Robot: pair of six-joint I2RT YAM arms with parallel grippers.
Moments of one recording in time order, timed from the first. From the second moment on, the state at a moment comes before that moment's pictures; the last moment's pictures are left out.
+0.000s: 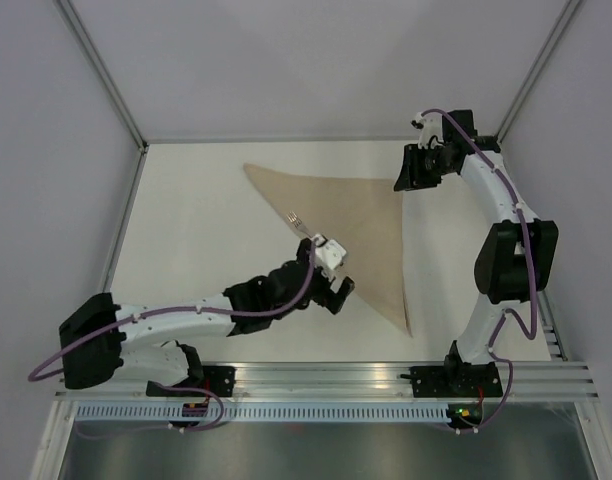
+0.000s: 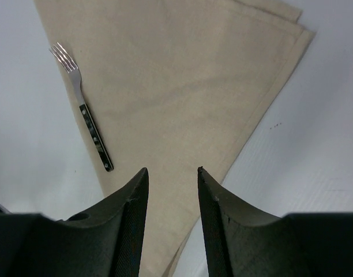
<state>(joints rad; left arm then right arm) -1.08 1.18 0.73 0.12 -0.26 -0.17 0.04 1.88 1.75 -0.82 -0.48 -0.03</state>
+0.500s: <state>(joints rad) -1.47 1.72 0.68 0.74 -0.45 0.30 -0.04 1.88 1.64 -0.77 -0.53 -0.02</state>
